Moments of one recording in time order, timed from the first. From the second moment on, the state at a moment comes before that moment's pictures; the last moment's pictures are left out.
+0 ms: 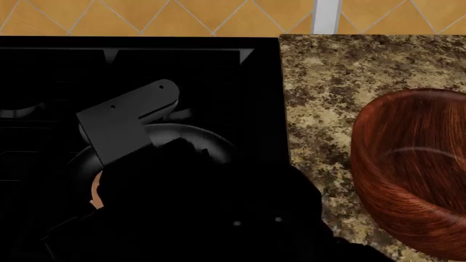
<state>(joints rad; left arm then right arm) -1.25 -0.90 0.07 0.66 -1.51 -1.16 -1.23 1.18 0.15 -0.75 -0.06 1.54 1.13 0.81</state>
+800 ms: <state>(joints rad) -1.22 -0.92 0.06 0.67 -1.50 -1.13 -1.23 1.18 0.14 -0.82 0.03 1.45 1.07 0.71</state>
